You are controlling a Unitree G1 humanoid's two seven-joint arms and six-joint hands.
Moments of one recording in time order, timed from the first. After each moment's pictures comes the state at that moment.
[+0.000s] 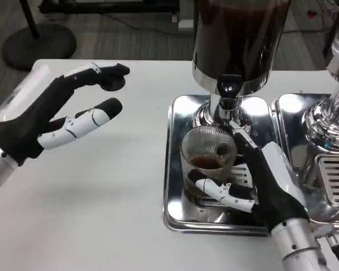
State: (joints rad) left arm -0.24 0.60 0.08 0.35 0.19 -0.66 -0.31; right arm 0.04 -0.13 0.23 0.12 -0.49 -0.19 -0.17
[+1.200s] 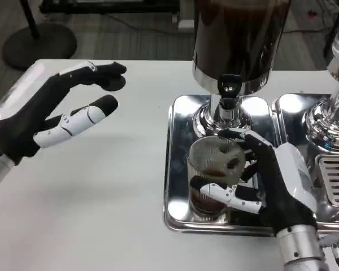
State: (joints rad) left arm -0.24 0.61 0.08 0.35 0.17 -0.66 -0.32; right arm 0.08 -0.12 0.25 0.08 -0.57 -0.17 -0.33
